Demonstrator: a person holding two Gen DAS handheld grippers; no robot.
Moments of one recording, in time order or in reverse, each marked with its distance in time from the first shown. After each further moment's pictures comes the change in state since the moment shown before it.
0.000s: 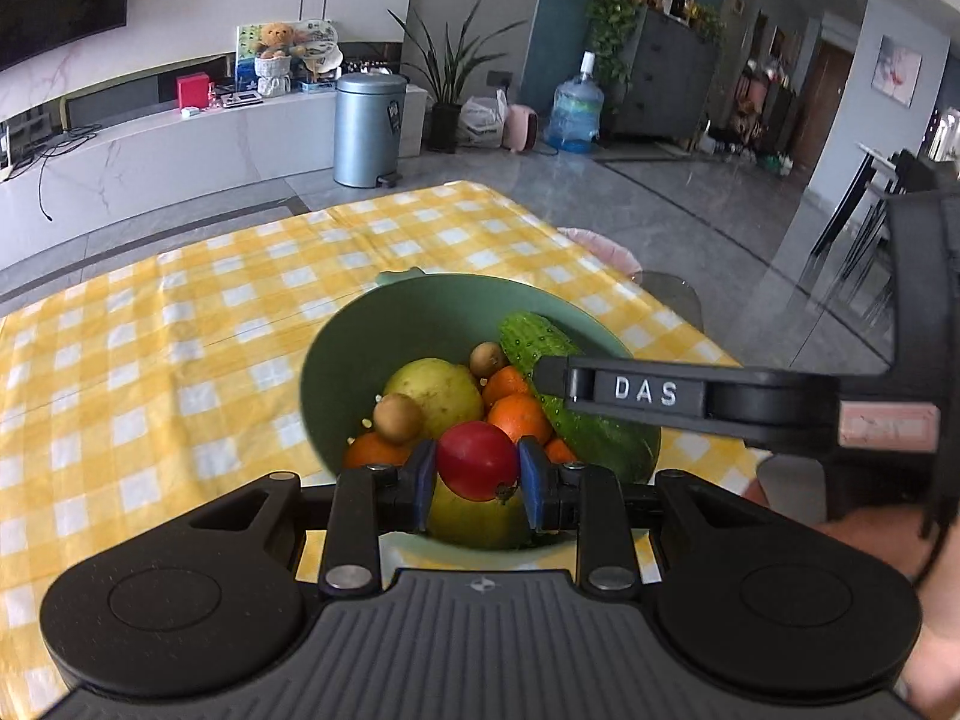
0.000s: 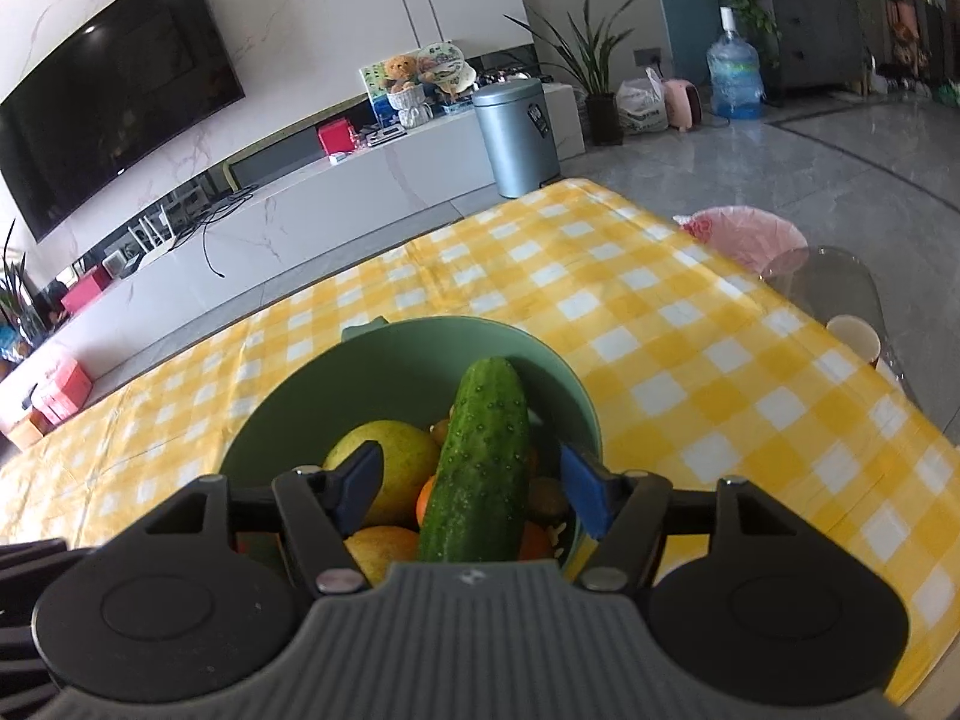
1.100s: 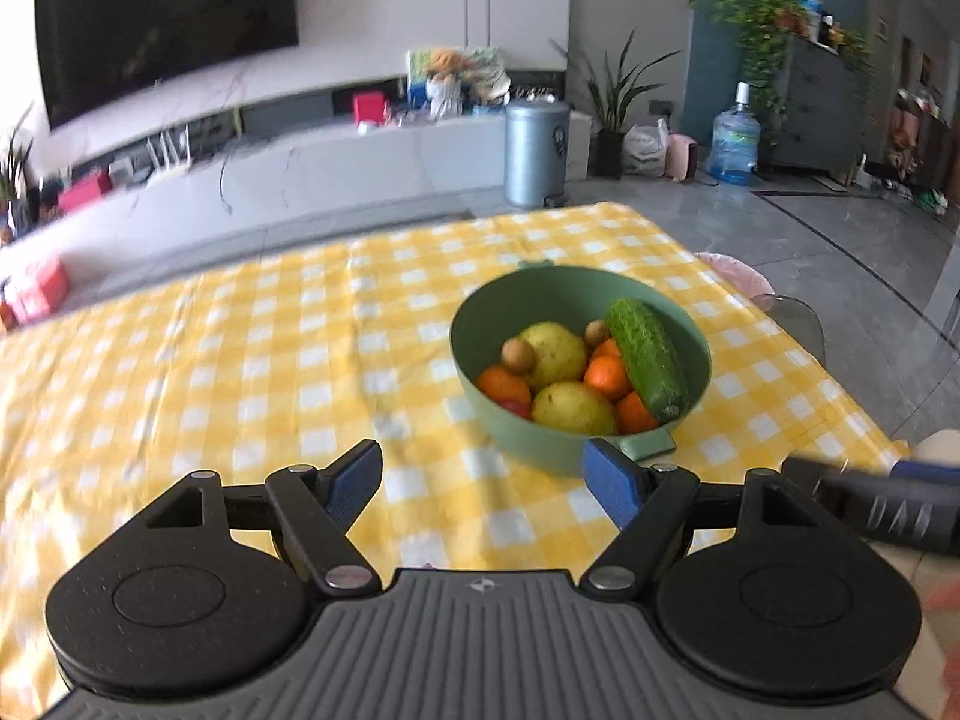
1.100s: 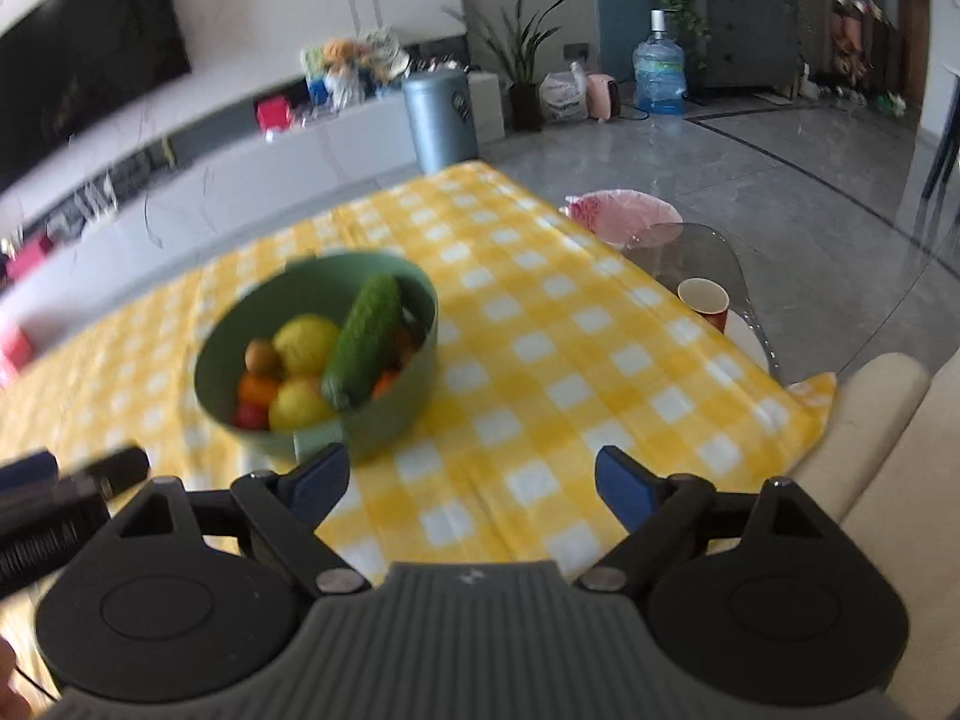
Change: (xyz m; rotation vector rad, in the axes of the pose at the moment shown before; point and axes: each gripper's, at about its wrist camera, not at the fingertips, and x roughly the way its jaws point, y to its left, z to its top) left arm -0.096 -0.049 -0.042 -0.128 -0.042 0.352; right arm -0.134 -0.019 -0.049 -0.053 0.055 -0.172
